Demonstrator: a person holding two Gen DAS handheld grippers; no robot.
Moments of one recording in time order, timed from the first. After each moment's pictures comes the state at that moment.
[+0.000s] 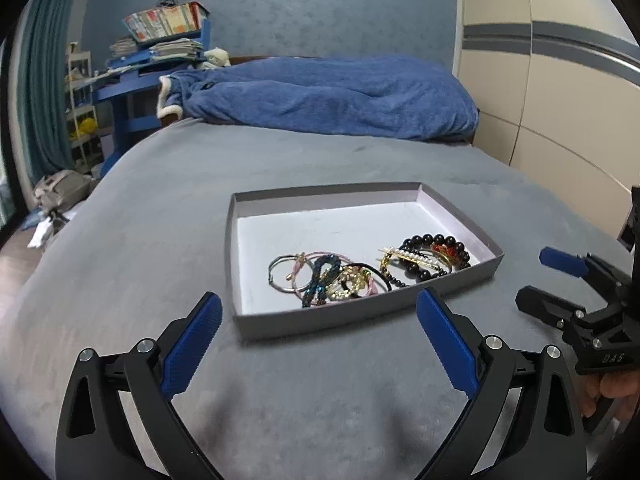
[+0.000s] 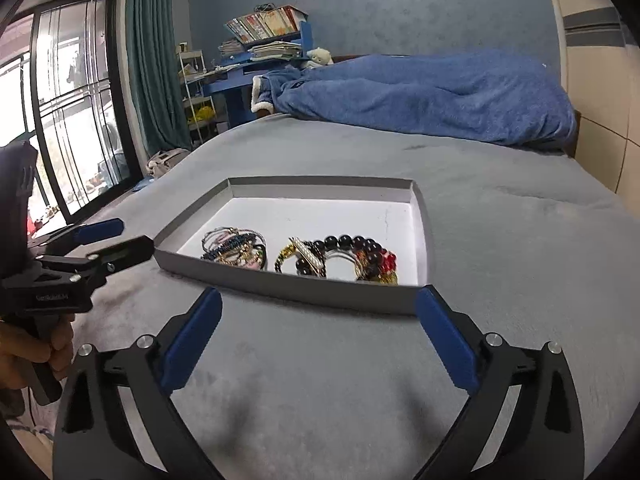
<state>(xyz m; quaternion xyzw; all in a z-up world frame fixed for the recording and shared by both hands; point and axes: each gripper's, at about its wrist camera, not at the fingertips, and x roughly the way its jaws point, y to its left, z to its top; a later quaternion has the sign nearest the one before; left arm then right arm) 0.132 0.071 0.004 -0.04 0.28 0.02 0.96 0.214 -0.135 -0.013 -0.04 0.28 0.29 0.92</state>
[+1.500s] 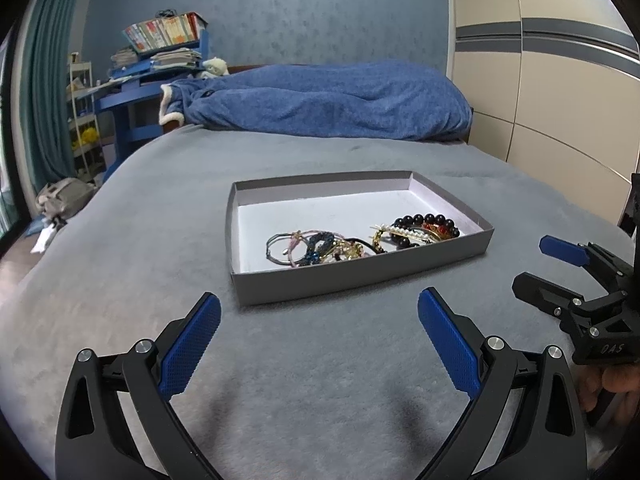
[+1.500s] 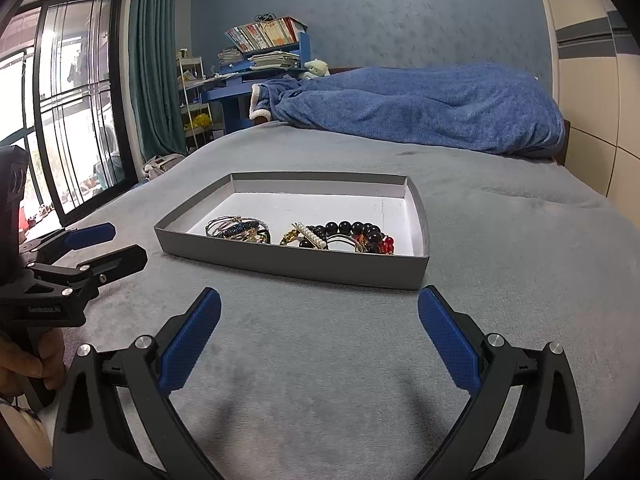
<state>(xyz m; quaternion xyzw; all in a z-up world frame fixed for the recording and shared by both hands) 0.103 0.062 -0.015 -0.02 0.26 0.02 0.96 0.182 -0.140 -0.028 -0.04 0.25 0.28 0.93</state>
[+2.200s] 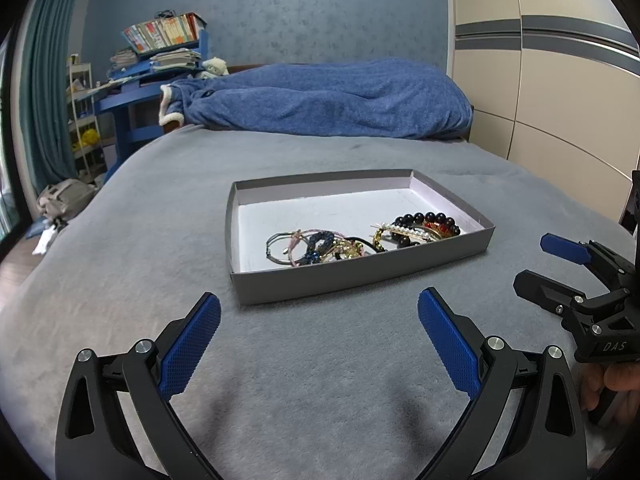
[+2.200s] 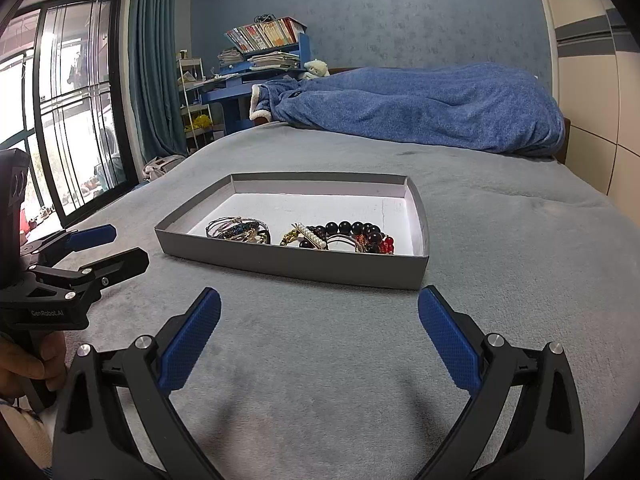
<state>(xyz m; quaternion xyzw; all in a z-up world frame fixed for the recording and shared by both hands) 0.103 0.063 -0.016 -0.02 0.26 0.02 0.96 0.184 -0.141 -0.028 -0.04 0.25 0.28 0.93</state>
